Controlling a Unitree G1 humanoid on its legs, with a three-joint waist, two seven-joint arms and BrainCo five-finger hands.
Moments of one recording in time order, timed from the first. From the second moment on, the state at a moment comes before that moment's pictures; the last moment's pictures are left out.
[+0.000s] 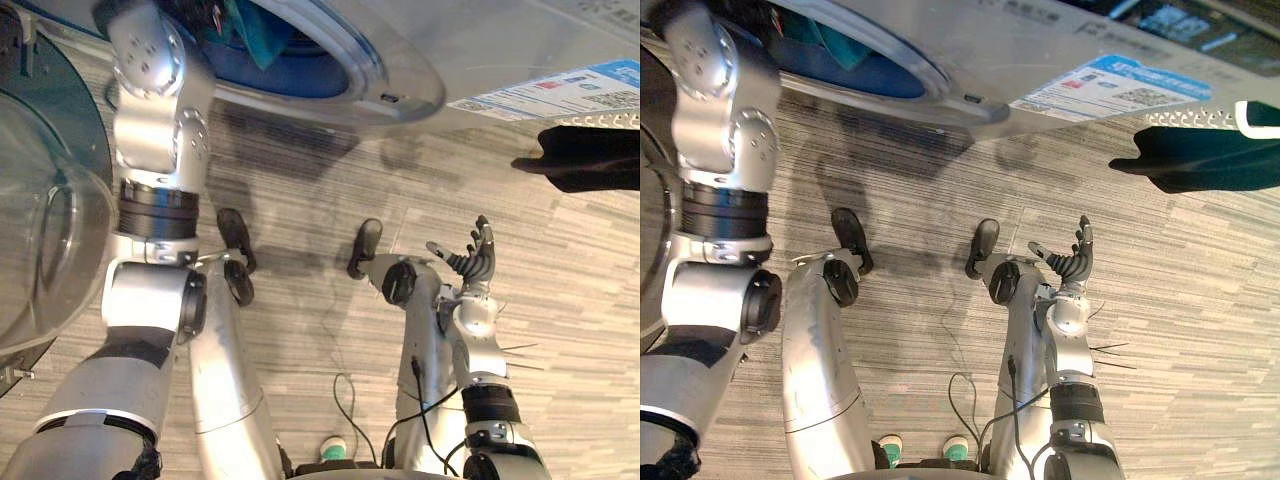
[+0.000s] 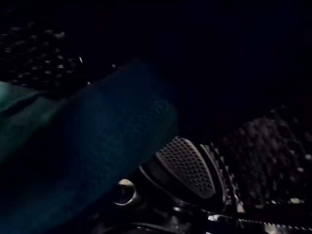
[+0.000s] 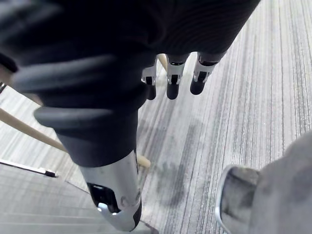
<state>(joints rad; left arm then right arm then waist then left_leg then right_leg) -1.36 0.55 -0.05 0.30 -0.09 -0.06 0.55 -0.25 -0.03 -0.19 0.27 -0.04 -0.10 -0.35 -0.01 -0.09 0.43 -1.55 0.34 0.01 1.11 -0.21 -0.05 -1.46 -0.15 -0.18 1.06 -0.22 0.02</state>
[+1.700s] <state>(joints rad) 0.10 0.06 0.07 0.42 0.05 0.01 0.19 0.06 -0.05 -0.12 0.30 -0.07 -0.05 -0.24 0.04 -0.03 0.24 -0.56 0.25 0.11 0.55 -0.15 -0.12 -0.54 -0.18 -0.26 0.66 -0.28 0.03</state>
